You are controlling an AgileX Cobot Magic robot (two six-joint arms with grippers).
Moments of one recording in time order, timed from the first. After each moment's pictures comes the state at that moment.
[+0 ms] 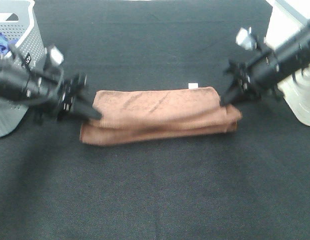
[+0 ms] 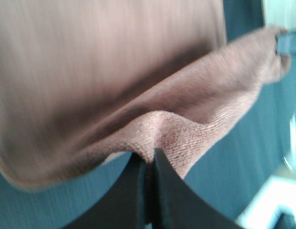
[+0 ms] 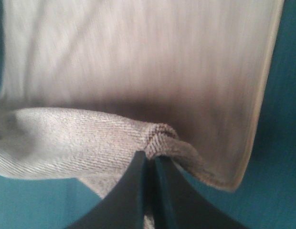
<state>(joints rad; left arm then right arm) -0.16 1.88 -1.01 -1.25 0.71 0.81 0.05 1.97 -1.26 0.79 0.82 -0.52</state>
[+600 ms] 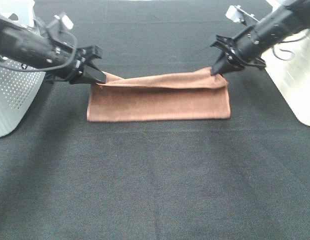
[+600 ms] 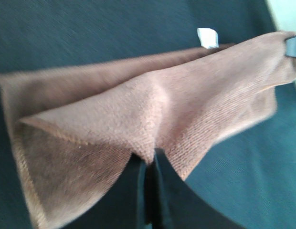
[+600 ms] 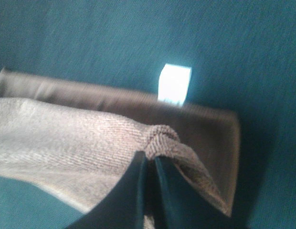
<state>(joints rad) -0.16 2.11 -1.39 -1.15 0.58 0.80 0.05 2.30 -1.81 0.73 0.83 -0.42</state>
